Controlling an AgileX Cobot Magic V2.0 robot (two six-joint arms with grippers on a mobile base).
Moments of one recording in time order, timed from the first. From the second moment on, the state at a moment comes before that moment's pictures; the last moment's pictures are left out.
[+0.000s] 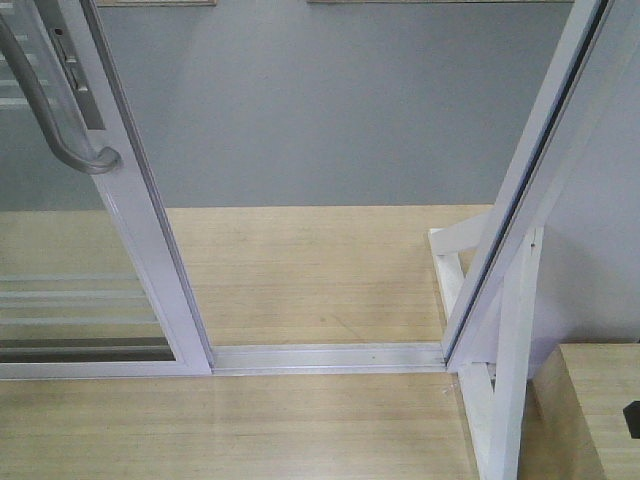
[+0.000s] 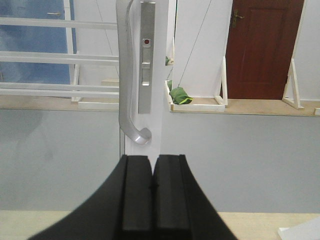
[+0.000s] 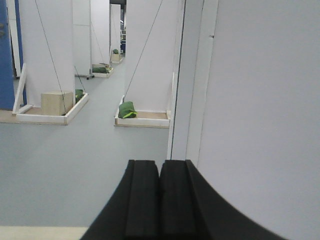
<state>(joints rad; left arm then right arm) -0.01 -0.01 0.03 0.03 0.07 -0.07 -0.05 -0.01 0.03 -0.03 0.03 -0.05</state>
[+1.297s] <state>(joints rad) -0.01 -0.01 0.03 0.02 0.07 -0.07 -0.05 -0.01 0.03 -0.02 0.21 -0.07</state>
